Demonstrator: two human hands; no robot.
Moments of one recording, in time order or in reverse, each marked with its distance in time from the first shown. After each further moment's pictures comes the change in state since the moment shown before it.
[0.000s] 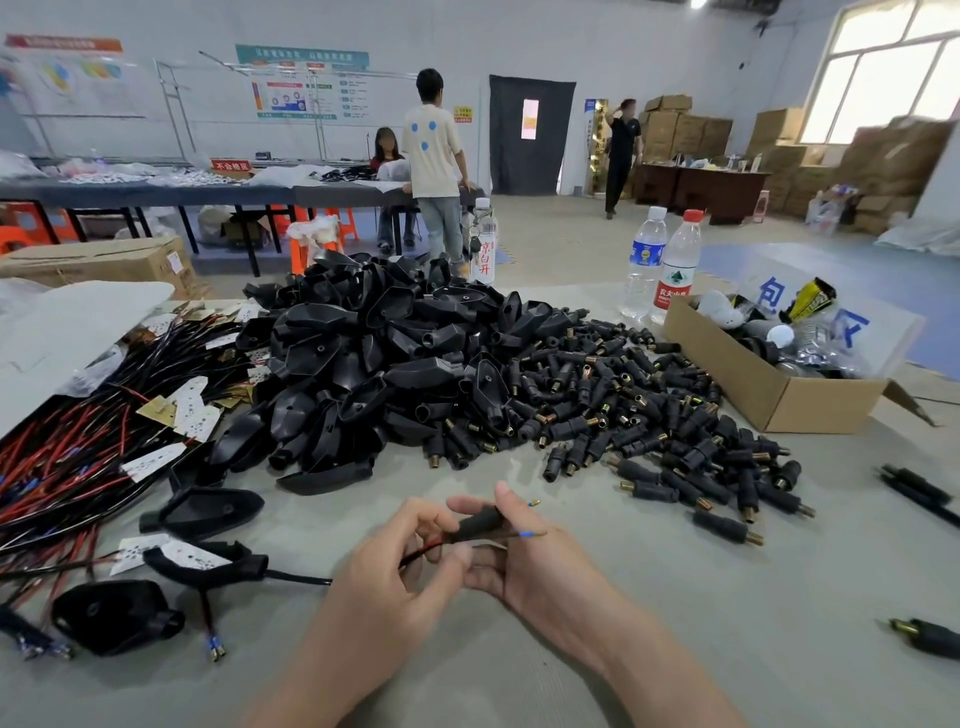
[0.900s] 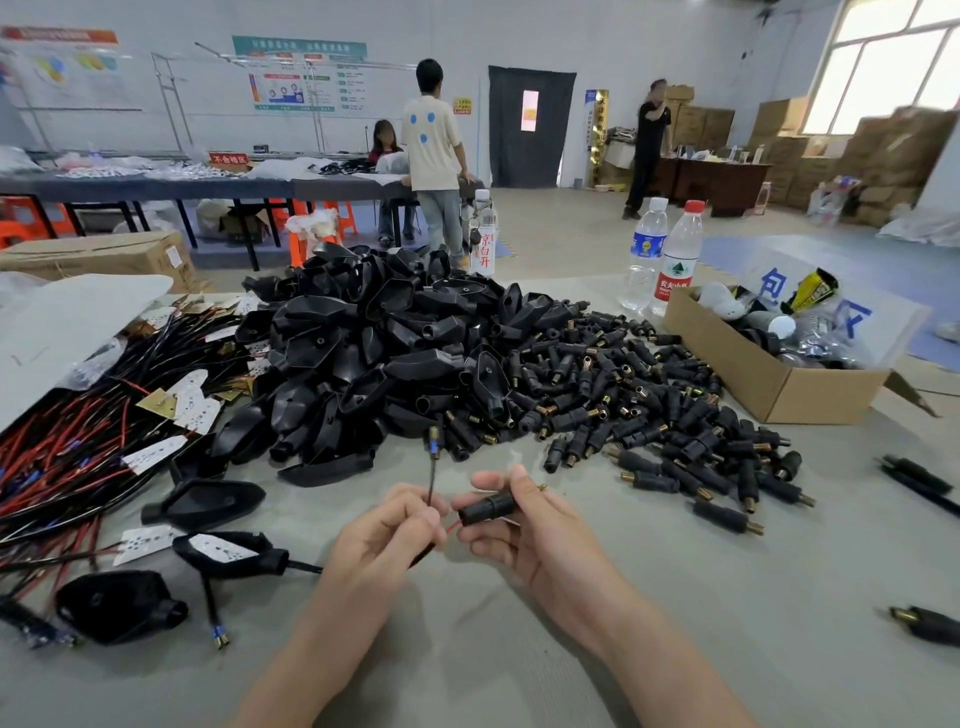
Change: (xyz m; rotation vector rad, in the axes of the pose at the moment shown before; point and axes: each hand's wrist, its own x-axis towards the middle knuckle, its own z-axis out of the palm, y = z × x) left_hand 0.007 0.008 -0.007 -0.451 -0.012 -0.166; right_hand 0.002 0.000 -0.006 0.017 0.045 -0.144
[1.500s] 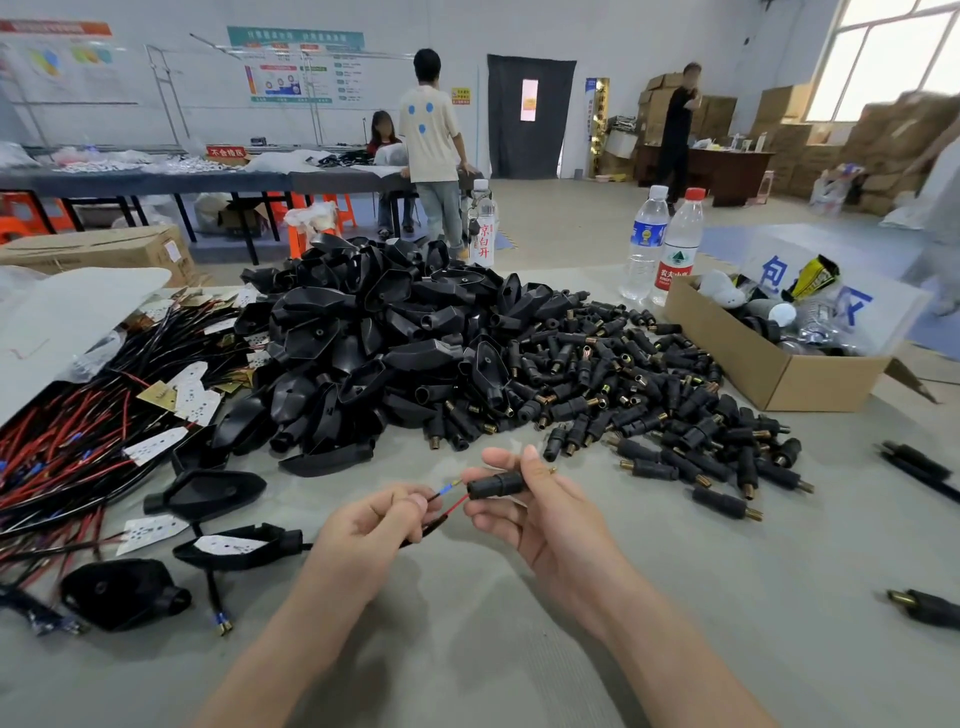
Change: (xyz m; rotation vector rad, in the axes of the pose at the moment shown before) left_hand 0.001 0.014 0.002 -0.056 0.169 -0.194; right_hand 0.002 -0.001 -0.003 0.077 0.048 -0.059
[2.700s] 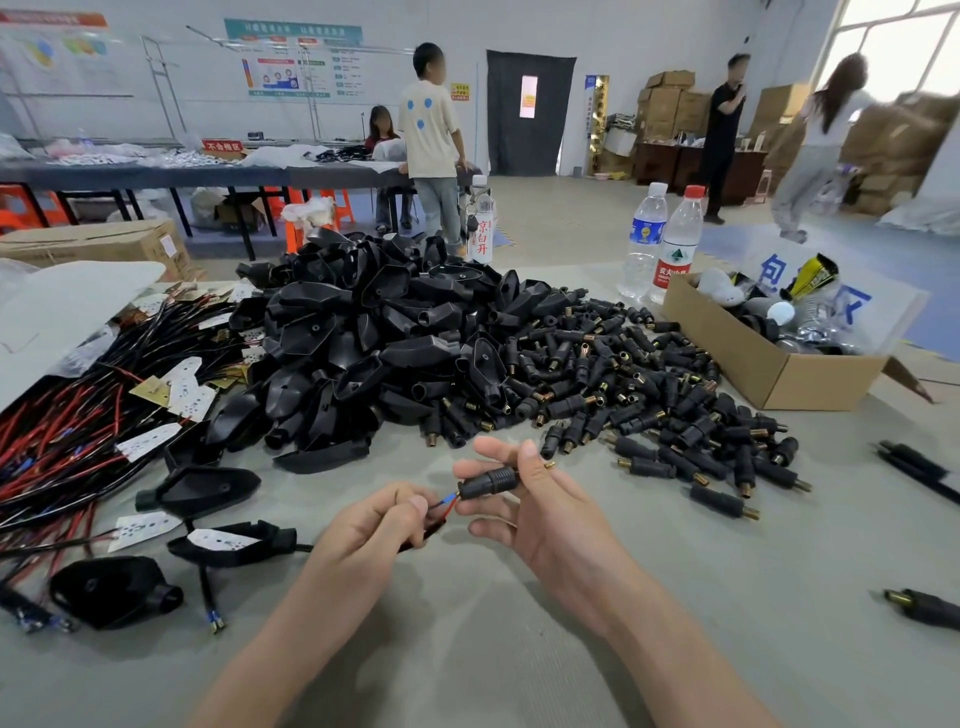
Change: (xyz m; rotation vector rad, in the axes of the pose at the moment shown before) left_hand -0.007 0.003 -0.005 0.143 -0.192 0.065; right_hand -0.004 -0.004 -0.004 -0.077 -0.145 -0.049
